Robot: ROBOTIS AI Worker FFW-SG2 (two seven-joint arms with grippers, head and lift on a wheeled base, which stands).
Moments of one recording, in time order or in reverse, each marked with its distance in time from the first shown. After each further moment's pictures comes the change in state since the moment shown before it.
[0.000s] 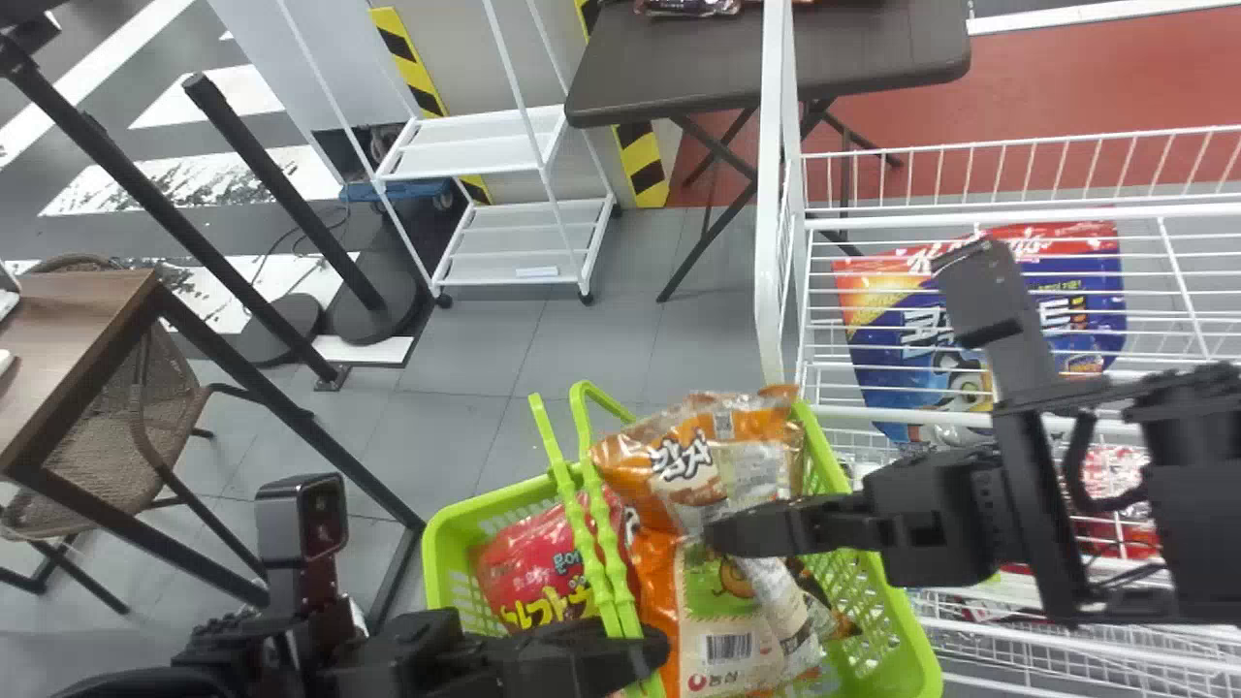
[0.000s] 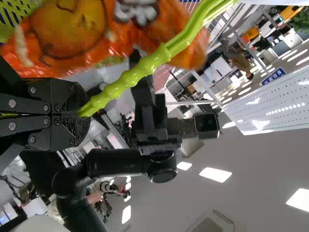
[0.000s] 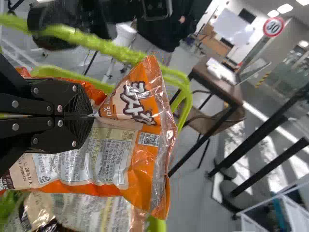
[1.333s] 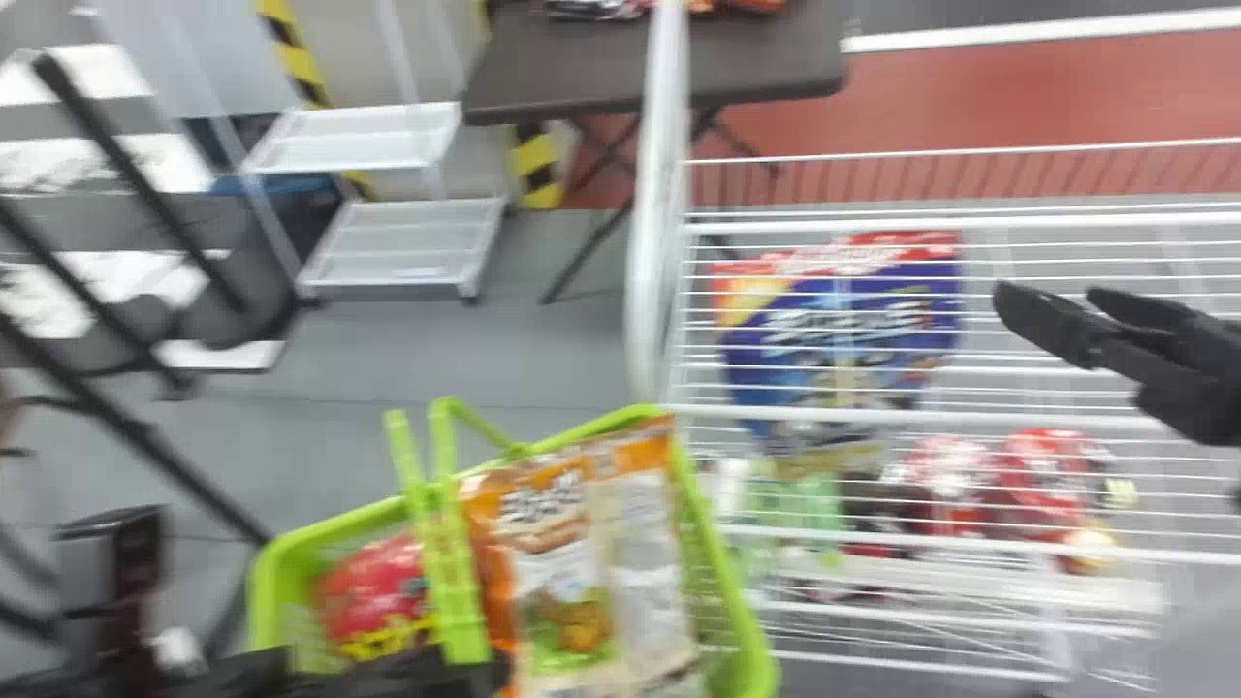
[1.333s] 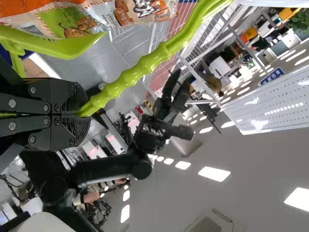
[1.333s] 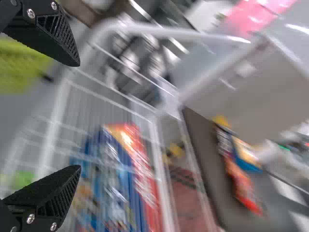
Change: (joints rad) left arm 0.021 0.010 -0.008 0.029 0.021 -0.030 0.000; right arm 0.368 -0.094 -0.459 -0.125 0.378 -0.848 0.104
